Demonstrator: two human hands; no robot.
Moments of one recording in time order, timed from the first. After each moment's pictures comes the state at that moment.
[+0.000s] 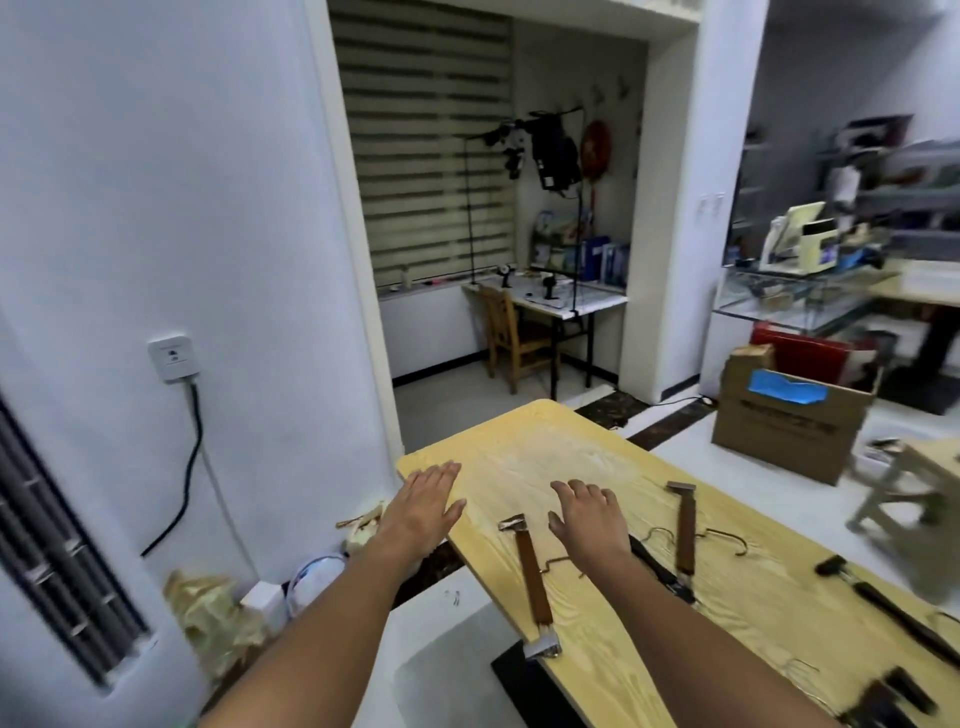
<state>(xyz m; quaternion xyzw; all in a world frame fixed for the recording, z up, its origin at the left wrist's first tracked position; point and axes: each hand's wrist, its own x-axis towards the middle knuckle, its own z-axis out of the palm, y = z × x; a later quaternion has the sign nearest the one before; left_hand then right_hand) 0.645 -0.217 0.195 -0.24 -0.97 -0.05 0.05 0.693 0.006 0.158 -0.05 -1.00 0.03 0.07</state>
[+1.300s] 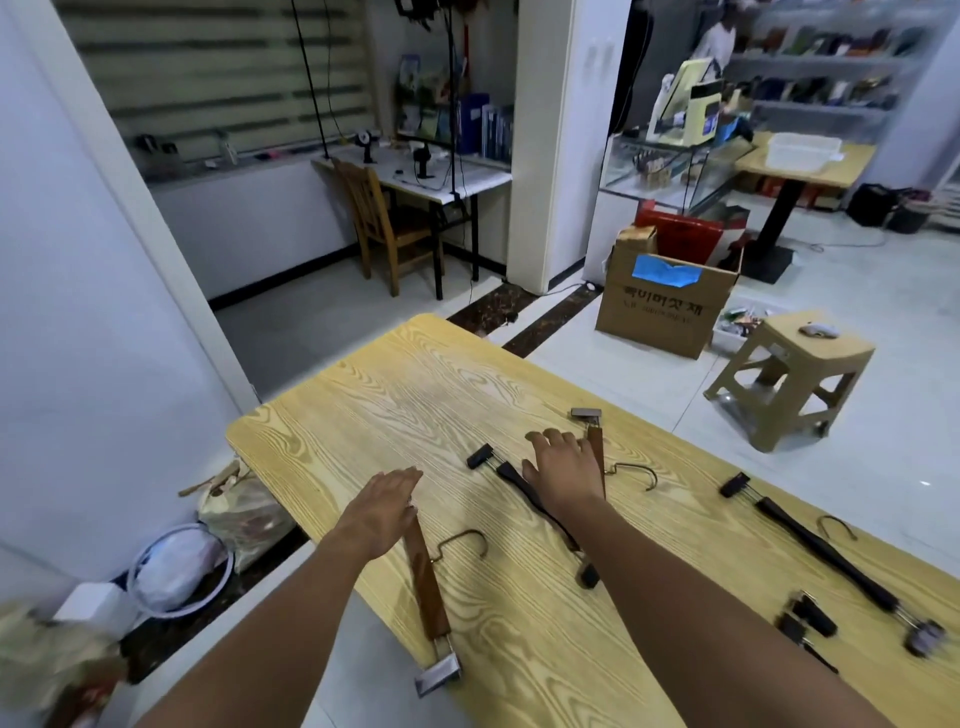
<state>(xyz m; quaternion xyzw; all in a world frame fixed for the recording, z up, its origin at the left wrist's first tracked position) 0.472 -0.077 0.032 -0.35 -0.93 -0.05 -0.12 0.568 0.159 0.066 -0.17 -0.99 0.04 0.00</state>
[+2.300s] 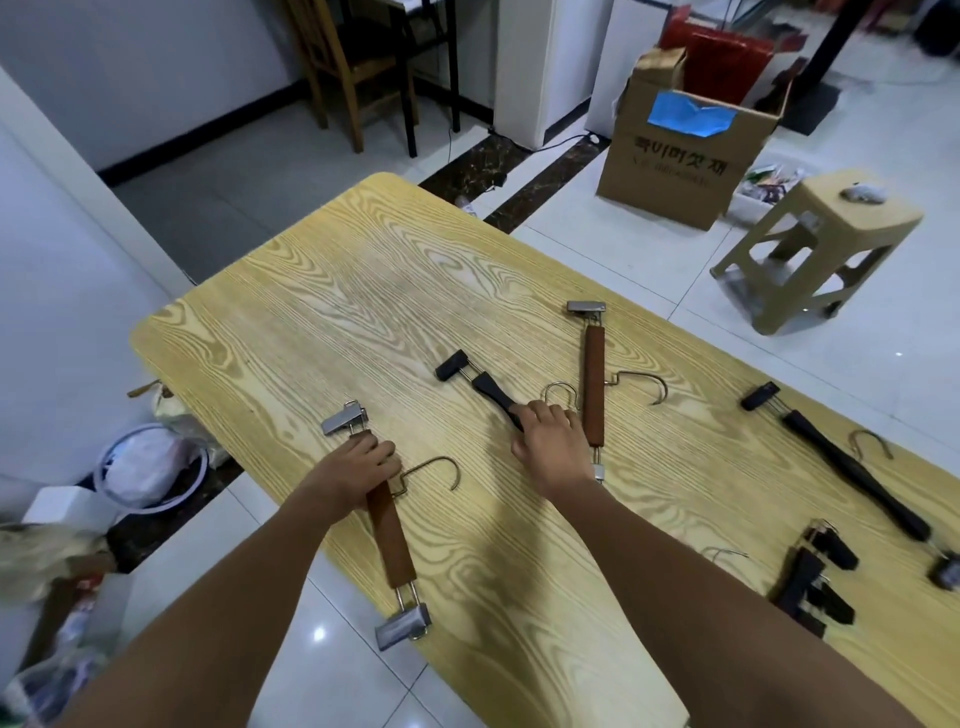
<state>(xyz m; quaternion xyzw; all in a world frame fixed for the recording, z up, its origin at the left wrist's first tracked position) 0.434 -0.057 -0.077 -0.55 -0.81 0.17 -0.09 0.561 0.190 -0.071 -0.15 -0.99 0.07 -0.04</state>
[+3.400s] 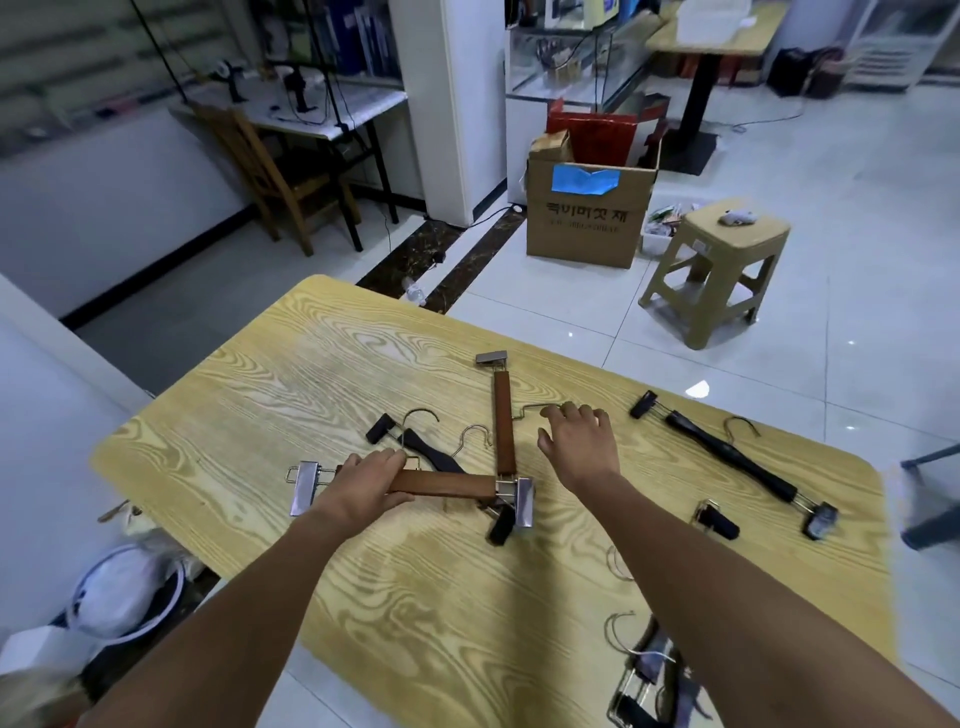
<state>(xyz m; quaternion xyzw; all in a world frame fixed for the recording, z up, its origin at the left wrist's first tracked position) 0.495 0.059 0.008 -0.47 -0.88 0.01 -0.12 0.649 0.300 0.008 -0.28 -0.96 0.05 -0.02</state>
